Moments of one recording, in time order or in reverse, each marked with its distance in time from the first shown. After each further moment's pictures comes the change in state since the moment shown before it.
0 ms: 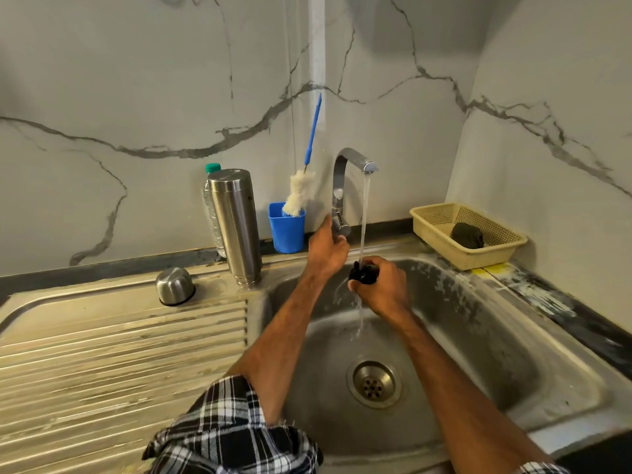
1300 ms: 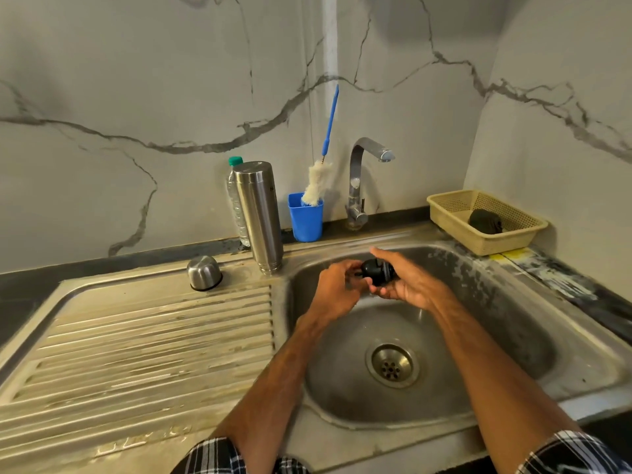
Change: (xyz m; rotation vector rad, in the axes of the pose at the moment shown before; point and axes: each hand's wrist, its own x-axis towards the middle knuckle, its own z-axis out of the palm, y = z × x) left_hand -0.087 -0.044 -0.012 0.116 -0.146 0.092; right_hand -0.002 -0.007 -0.020 0.696 -0.520 0.448
